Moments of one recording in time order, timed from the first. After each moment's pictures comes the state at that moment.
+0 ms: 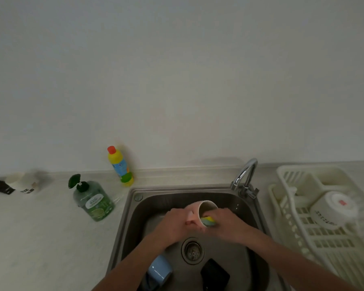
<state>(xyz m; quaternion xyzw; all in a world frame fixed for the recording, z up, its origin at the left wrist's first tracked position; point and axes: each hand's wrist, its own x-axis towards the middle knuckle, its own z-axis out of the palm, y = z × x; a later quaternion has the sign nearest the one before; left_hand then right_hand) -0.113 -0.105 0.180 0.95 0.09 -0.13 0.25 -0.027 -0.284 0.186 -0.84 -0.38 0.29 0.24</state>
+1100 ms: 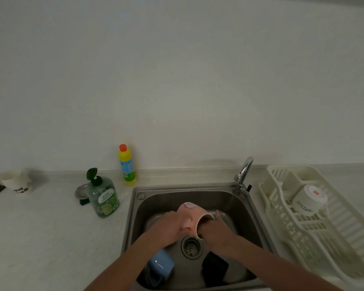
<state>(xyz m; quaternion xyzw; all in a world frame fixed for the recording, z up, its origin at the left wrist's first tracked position) -0.188 -0.055 0.177 0.97 0.01 -0.13 0.22 -0.114 -0.238 0.162 -0.88 -0.38 0.28 0.04</state>
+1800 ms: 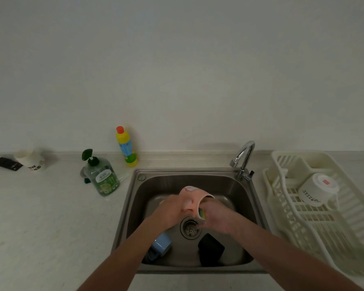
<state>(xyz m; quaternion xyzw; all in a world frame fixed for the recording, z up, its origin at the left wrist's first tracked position) -0.168 -0.103 0.168 0.97 0.08 -0.11 0.21 -0.099 -0.245 0.186 -0.76 -0.14 0.43 0.47</state>
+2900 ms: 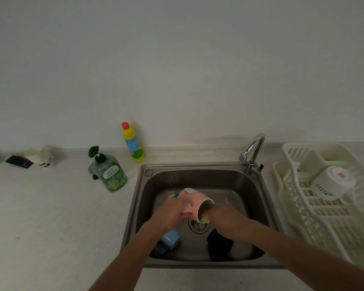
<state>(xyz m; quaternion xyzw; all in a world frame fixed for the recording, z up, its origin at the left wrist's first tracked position) -0.188 -0.093 0.157 0.96 0.11 -0.13 0.23 -0.094 -0.265 0.124 -0.87 -0.42 0.28 0.03</state>
